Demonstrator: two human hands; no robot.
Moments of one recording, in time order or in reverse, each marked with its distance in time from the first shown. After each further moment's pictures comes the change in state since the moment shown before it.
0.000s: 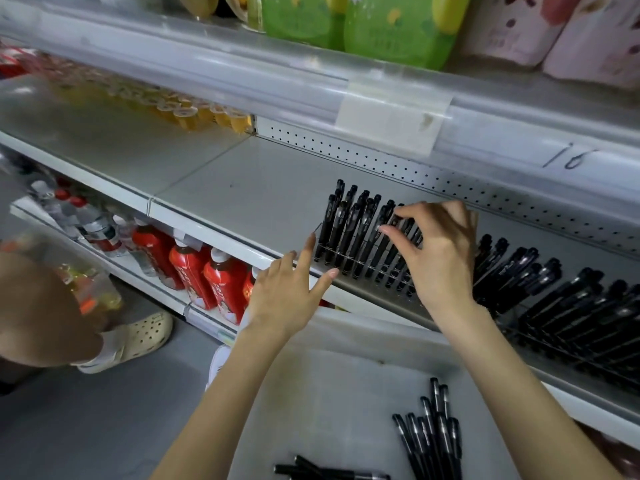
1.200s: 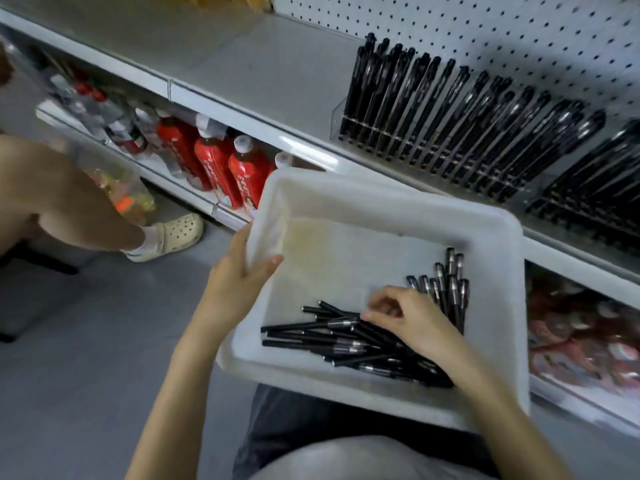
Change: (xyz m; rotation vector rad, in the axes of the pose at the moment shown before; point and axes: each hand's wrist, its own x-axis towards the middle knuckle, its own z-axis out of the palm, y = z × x) left_hand -0.190 -0.036 -0.033 -0.759 -0.106 -0.450; right_hand -0.213 -0.055 -0.052 0.398 -1.138 0.560
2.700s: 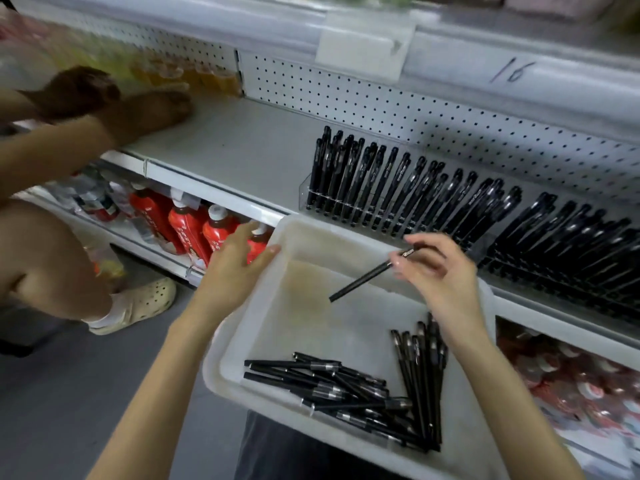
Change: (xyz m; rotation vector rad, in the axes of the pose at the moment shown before) left_hand 0.088 0.061 0.000 0.180 0.046 0.255; right_hand 0.012 -0.056 -0.106 0.712 0.601 -0.189
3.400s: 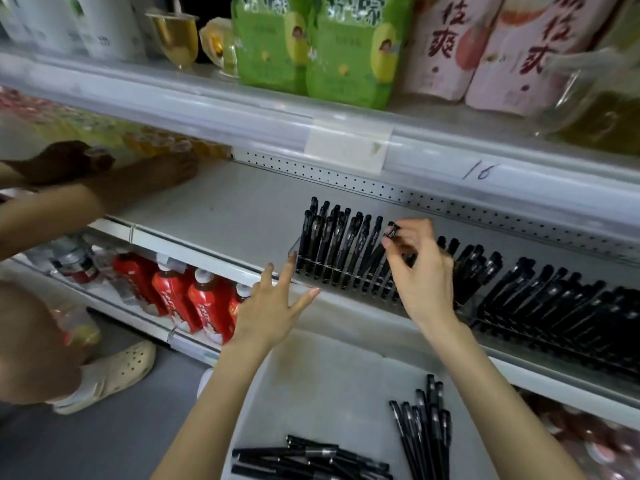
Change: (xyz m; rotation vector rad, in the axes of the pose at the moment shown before) left_hand 0.065 0.023 0.049 0.423 -0.152 0.063; right_hand 0.086 -0.027 0.020 -0.558 0.240 -0.443
